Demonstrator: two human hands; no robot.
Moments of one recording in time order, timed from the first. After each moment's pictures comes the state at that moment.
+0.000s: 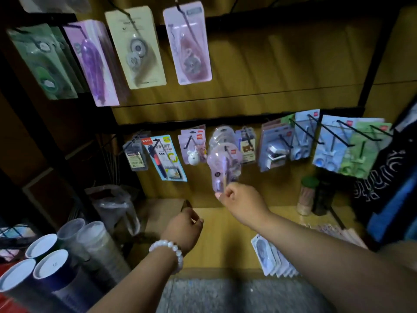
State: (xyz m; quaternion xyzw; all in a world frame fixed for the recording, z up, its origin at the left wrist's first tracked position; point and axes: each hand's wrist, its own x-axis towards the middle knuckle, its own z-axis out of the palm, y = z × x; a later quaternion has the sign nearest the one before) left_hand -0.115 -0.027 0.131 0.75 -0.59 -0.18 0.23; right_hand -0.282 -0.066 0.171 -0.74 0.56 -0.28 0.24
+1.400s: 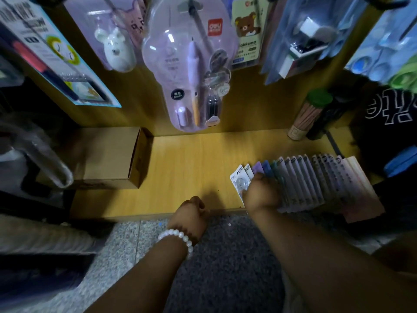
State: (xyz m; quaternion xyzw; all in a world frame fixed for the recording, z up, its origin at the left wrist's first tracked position) left_hand -0.158 -0.097 -0.075 0.71 -0.62 -0.33 0.06; right_hand -0.345 -0.159 -0.120 -0.54 0.83 -0.05 0.16
